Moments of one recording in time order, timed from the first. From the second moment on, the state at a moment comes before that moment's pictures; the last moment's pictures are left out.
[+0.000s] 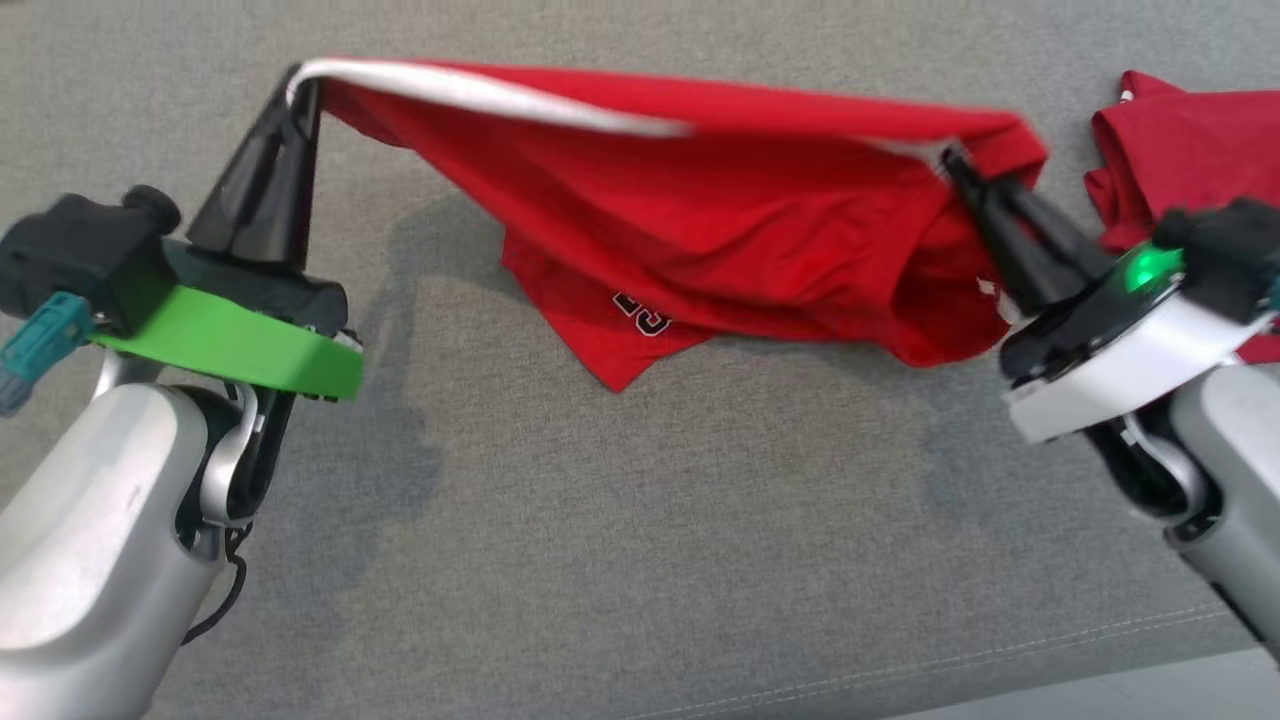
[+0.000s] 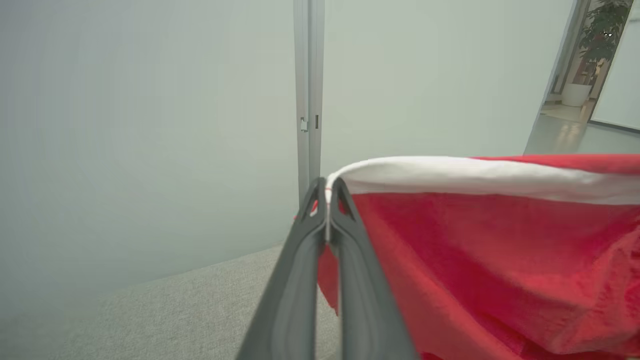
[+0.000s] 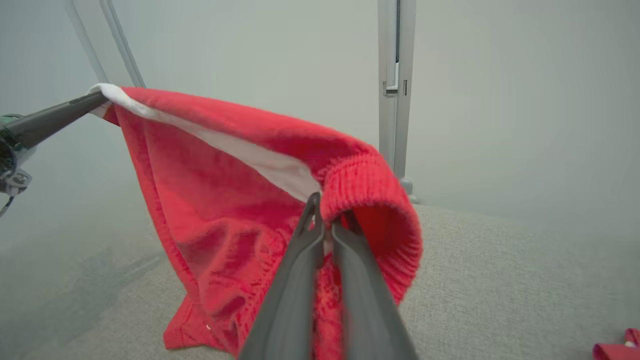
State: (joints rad) left arm -0.66 0.53 -0.58 0.06 -0.69 0.10 -0.21; right arm -0.58 -0.60 0.58 0.04 0.74 0.13 -0.25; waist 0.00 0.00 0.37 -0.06
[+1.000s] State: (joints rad) left arm -0.81 0.46 -0.56 -0.21 -0.56 0.31 -0.18; right arm -0.67 -0.40 0.23 -0.03 0.39 0.13 -0.17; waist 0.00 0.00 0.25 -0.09
